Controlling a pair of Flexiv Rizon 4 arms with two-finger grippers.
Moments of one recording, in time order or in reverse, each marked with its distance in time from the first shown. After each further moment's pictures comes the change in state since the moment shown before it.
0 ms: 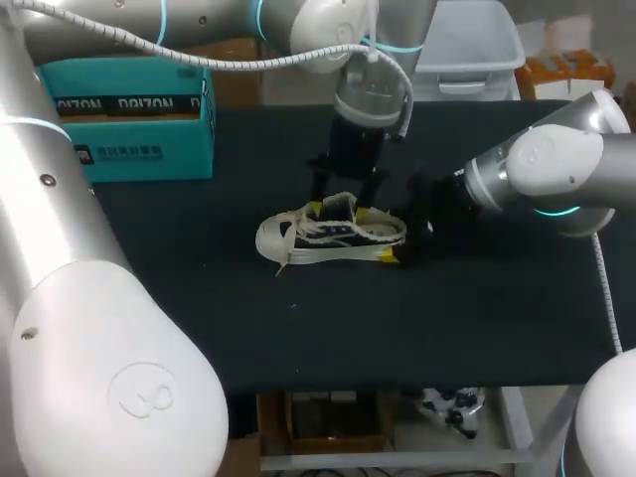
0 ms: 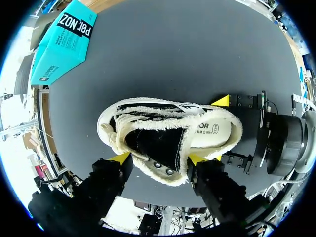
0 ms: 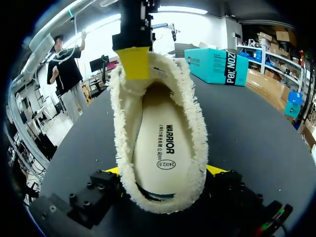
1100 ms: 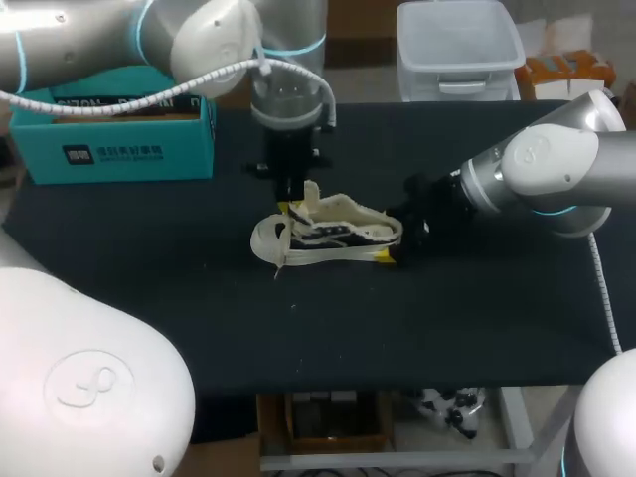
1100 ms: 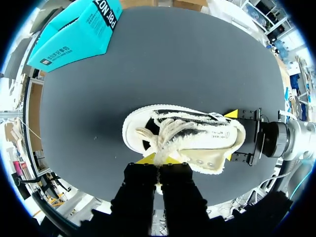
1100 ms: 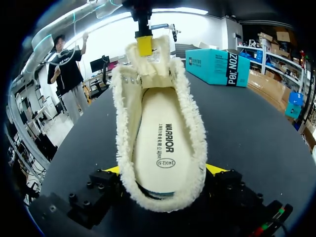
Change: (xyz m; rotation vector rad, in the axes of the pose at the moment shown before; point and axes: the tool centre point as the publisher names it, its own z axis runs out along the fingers) left arm -0.082 0.005 0.000 0.112 0.231 -0.103; right arm 0.002 0.004 0.005 -0.002 0.002 -0.001
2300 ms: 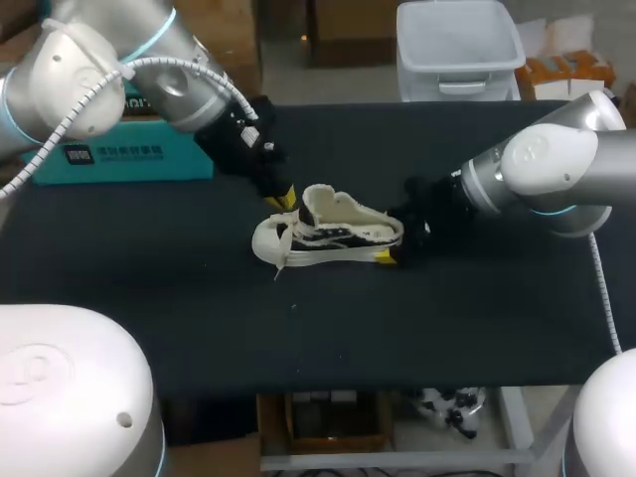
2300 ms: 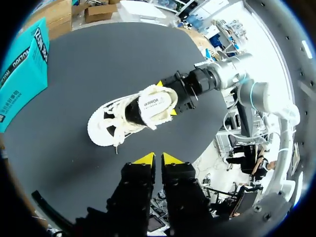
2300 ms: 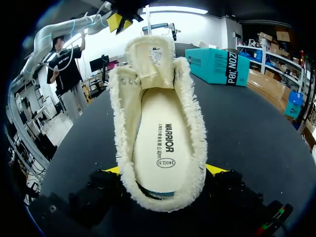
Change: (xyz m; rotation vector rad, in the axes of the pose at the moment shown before) left arm -0.003 0.050 -0.064 0.029 0.540 0.566; right arm 0.000 -0.002 -0.001 0.003 -0.003 0.001
